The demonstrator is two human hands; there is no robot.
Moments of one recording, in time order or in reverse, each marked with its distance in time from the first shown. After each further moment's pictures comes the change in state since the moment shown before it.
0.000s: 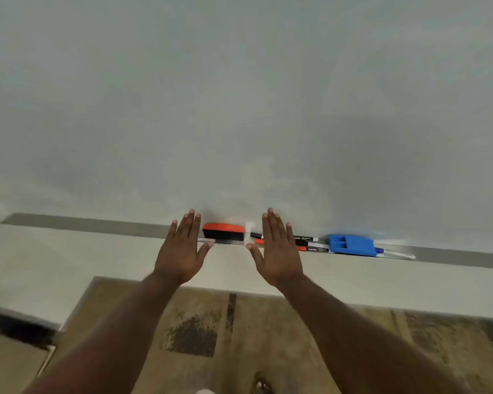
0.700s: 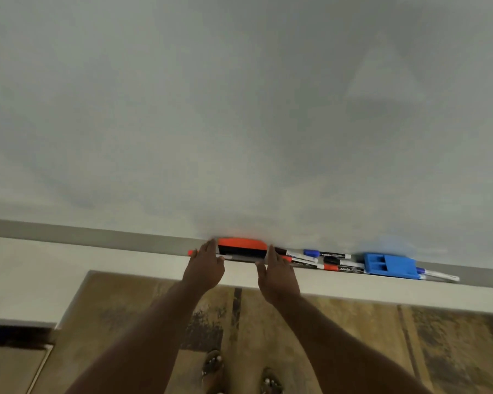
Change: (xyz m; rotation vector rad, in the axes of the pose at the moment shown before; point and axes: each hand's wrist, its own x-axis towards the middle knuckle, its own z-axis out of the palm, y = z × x) left_hand 0.083 -0.042 0.094 -0.413 -0.434 -0.329; right_hand 0.063 -0.034 0.099 0.190 -0.399 0.425
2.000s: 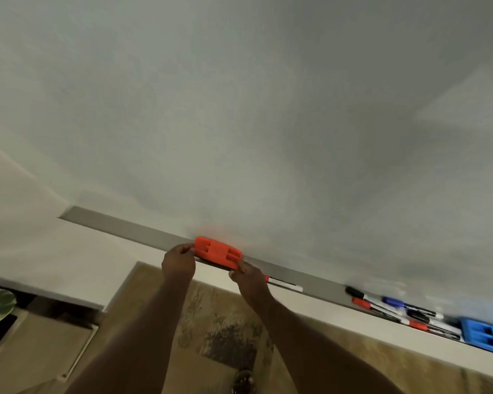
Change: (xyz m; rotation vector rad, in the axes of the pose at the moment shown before) left_hand 0.032 -0.186 -0.123 -0.670 0.478 -0.579; right_hand 0.050 -0.220 0.099 0.606 -0.305 -0.057
